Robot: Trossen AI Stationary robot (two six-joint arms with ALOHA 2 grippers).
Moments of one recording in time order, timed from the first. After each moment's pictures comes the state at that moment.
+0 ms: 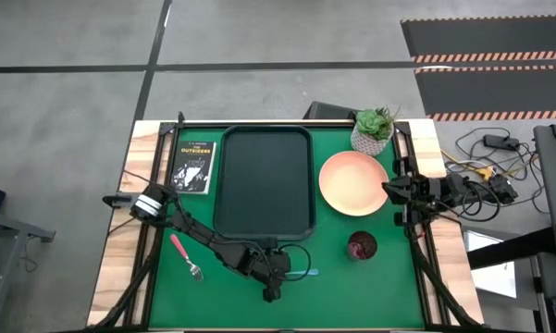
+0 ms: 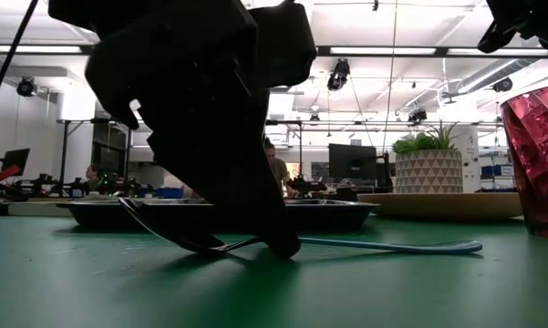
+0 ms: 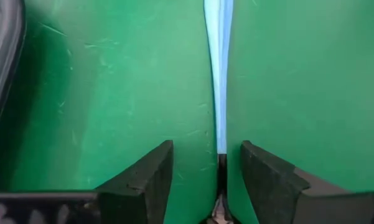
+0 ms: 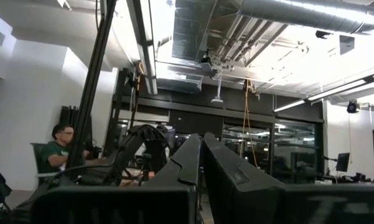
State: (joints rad) left arm -0.48 2.05 1.30 -0.21 -0.25 -0.51; right arm 0.19 0.04 0.01 0.58 0.13 -0.25
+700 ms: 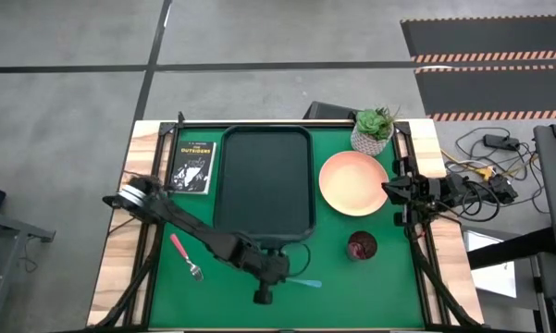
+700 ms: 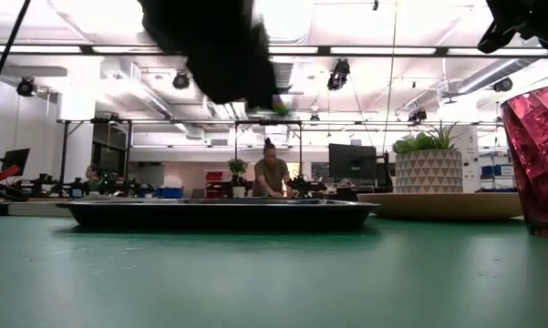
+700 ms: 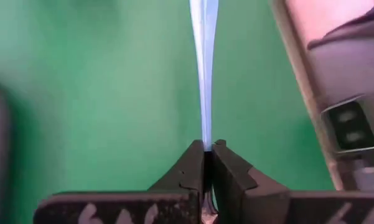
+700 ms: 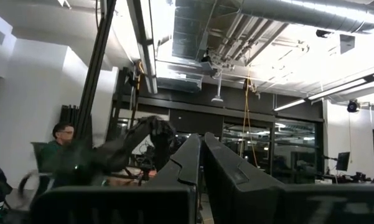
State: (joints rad) left arm -0.45 1.87 1.32 -0.26 -0.07 -0.31; right arm 0.19 0.04 0.01 0.58 0.13 -0.25
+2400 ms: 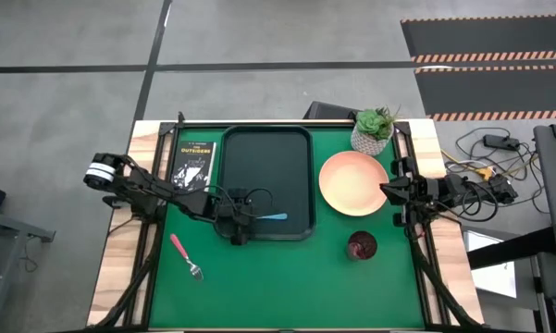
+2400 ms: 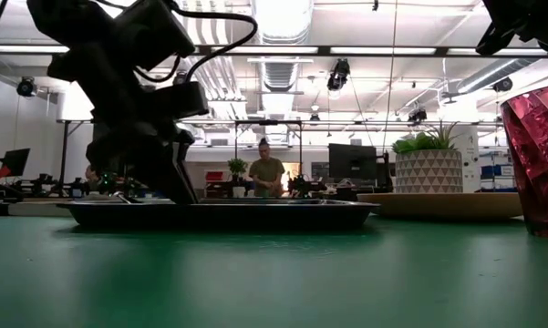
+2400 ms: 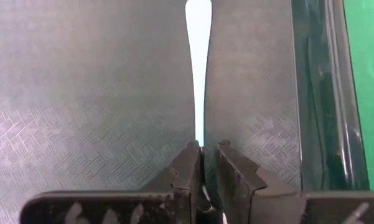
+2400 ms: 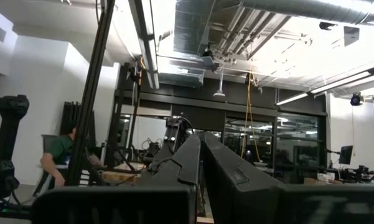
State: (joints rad) left arm -0.16 1.54 0.68 -0.07 -0.26 -0.10; right arm 0.19 0.04 0.01 0.56 0.13 -0.24
